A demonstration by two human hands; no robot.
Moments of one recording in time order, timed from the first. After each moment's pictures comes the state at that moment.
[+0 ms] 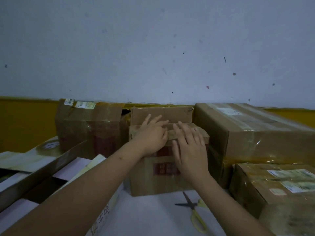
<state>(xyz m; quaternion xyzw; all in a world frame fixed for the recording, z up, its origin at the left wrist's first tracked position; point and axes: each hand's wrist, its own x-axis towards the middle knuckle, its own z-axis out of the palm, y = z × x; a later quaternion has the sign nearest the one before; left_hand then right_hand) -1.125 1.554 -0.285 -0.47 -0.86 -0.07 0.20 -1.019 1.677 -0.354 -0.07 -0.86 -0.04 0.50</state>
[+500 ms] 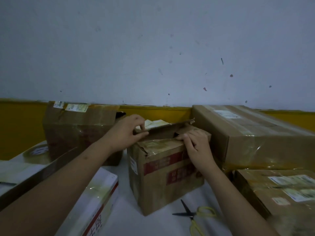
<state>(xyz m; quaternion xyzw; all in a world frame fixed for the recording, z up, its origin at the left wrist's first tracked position) -1.190 1.505 -0.275 -0.49 -0.82 -0.22 0.17 -1.046 1.741 -0.336 0.01 -0.84 0.24 0.48</state>
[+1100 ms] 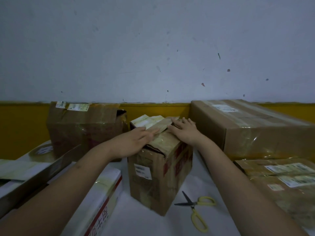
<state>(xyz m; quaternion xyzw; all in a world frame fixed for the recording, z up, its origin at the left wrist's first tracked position) -1.126 1.491 -0.269 -0.50 -0.83 -0.23 -0.10 -1.072 1.728 -0.290 -0.17 -0.95 0.26 0.11</state>
